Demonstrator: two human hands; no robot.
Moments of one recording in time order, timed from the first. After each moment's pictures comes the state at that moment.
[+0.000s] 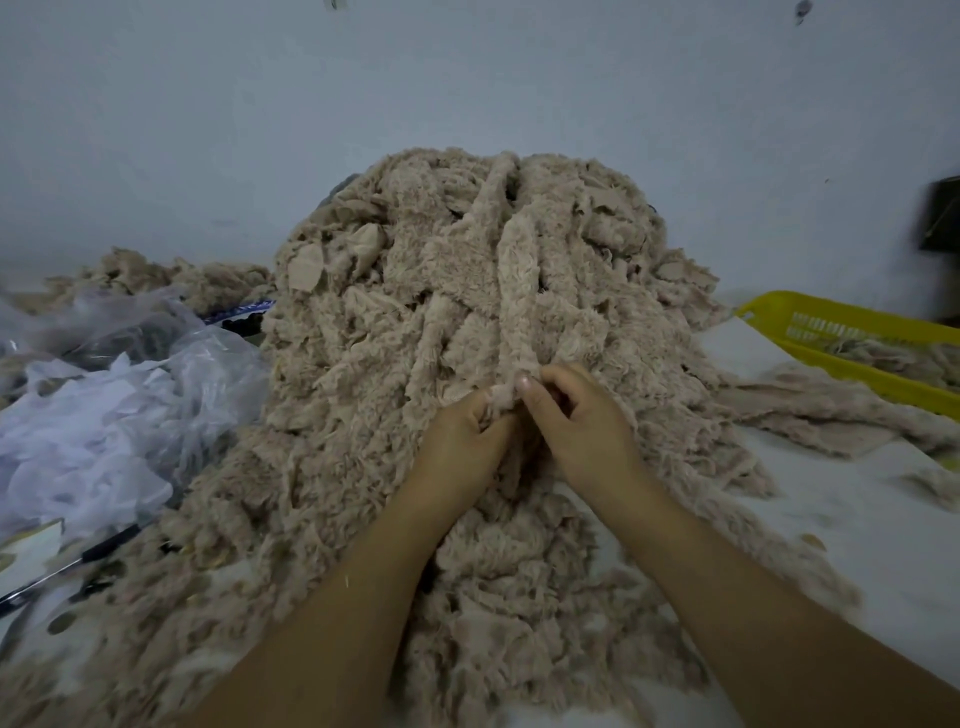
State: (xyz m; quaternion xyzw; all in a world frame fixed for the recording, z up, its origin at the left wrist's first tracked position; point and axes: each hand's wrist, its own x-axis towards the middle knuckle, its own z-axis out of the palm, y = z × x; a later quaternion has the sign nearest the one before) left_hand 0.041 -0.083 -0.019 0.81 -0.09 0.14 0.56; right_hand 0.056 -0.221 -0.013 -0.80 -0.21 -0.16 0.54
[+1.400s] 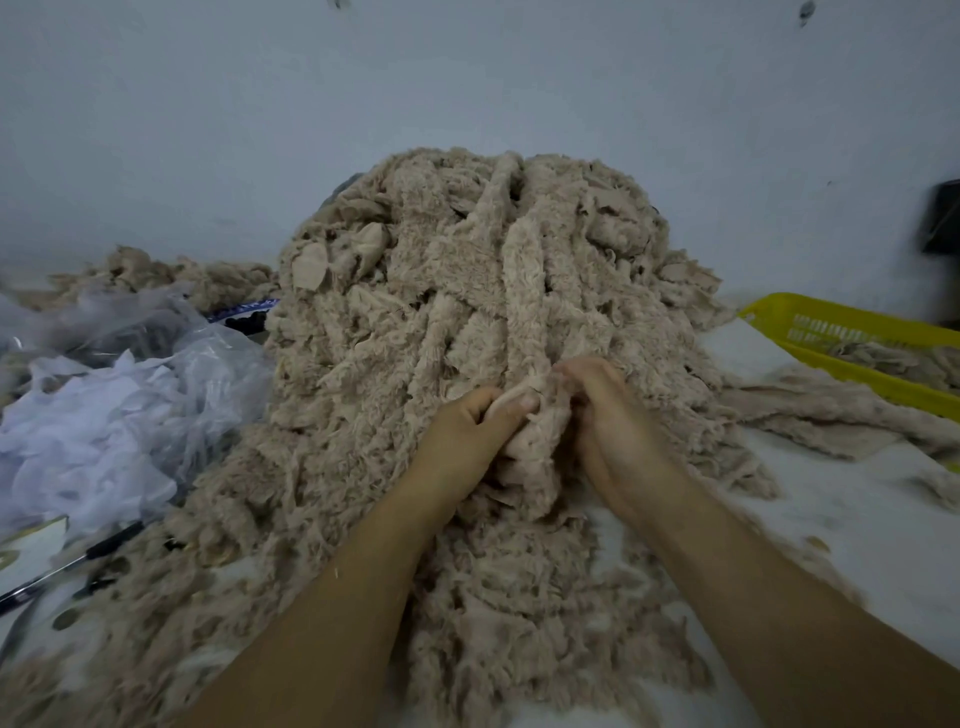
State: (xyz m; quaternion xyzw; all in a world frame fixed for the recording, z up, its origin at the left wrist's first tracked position) left_hand 0.038 -0.083 -0.015 0.77 -0.05 0.09 0.62; right_hand 0.070 -0.229 -0.019 -0.56 -0.10 0.01 0.82
